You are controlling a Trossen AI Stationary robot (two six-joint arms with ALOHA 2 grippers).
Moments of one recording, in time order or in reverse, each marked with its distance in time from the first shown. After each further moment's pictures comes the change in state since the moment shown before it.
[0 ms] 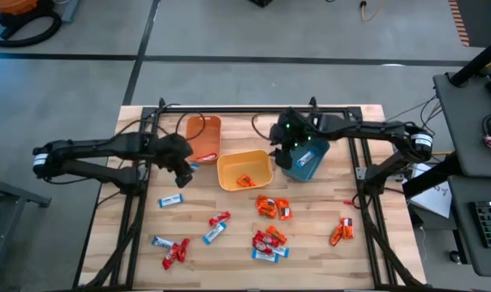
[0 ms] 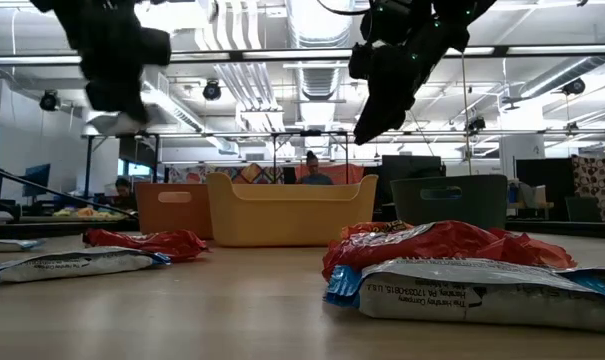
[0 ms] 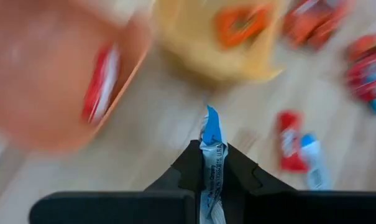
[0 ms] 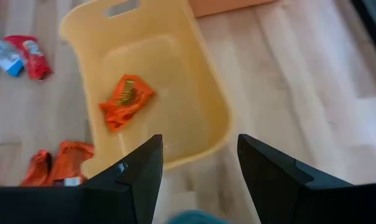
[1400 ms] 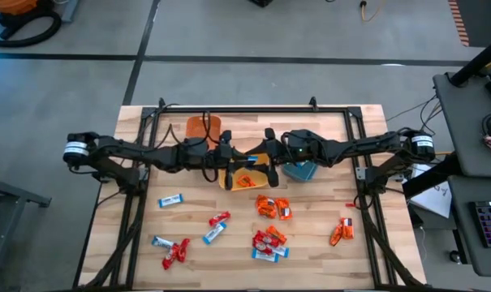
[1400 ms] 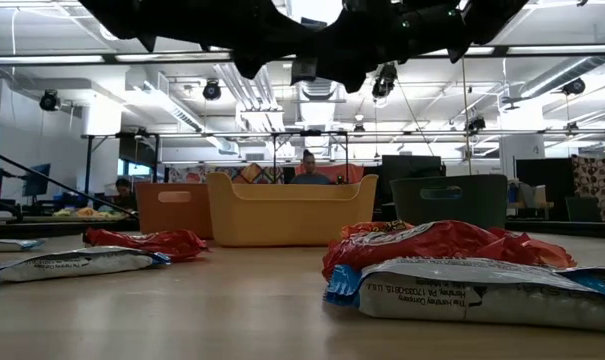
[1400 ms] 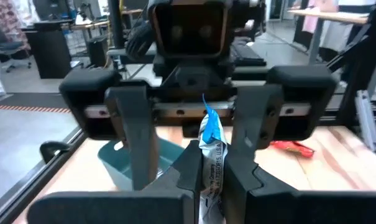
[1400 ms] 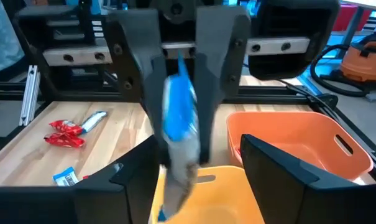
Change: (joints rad) left arm -0.094 0.454 -0.011 1.325 -0.068 0.459; right arm 0.205 -0.014 -0.236 0.912 0.037 0.038
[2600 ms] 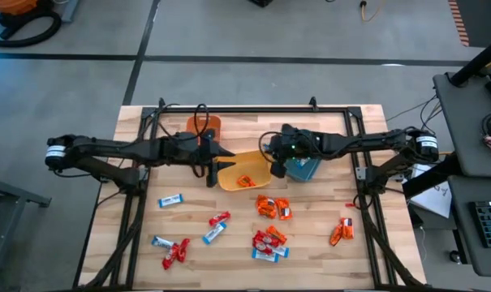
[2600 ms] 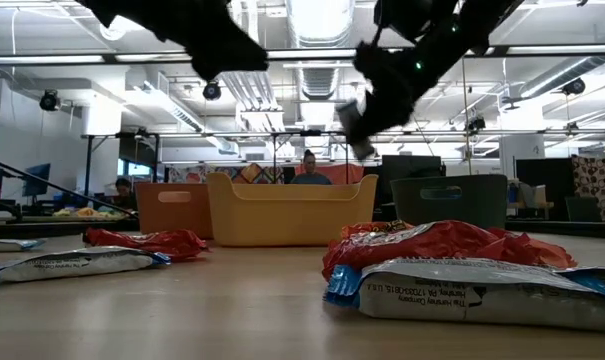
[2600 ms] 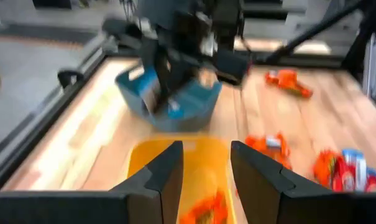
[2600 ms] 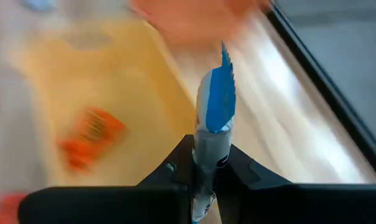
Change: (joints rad) left arm 0.033 -0.240 0.008 -0.538 -0.002 -0.058; right arm -0.072 -0.041 0.045 -0.615 0.337 0.050
